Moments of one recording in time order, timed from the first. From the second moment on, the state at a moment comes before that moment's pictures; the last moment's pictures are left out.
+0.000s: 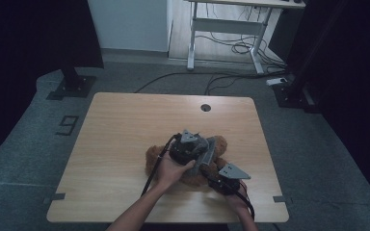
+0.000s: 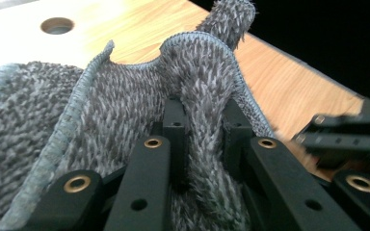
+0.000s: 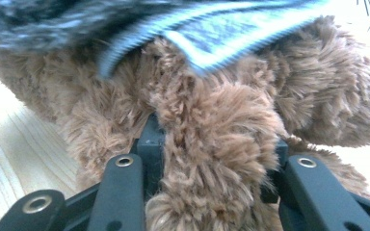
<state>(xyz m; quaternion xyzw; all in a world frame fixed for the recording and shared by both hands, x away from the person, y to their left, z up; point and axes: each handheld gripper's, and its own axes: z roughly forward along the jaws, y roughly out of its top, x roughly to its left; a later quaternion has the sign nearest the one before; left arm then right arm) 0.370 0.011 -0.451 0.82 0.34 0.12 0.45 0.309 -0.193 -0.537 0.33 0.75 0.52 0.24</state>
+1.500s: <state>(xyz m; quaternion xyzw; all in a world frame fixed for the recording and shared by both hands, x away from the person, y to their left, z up) 0.357 0.041 -0.415 0.81 0.34 0.12 0.47 0.310 -0.196 -0.539 0.34 0.74 0.53 0.24</state>
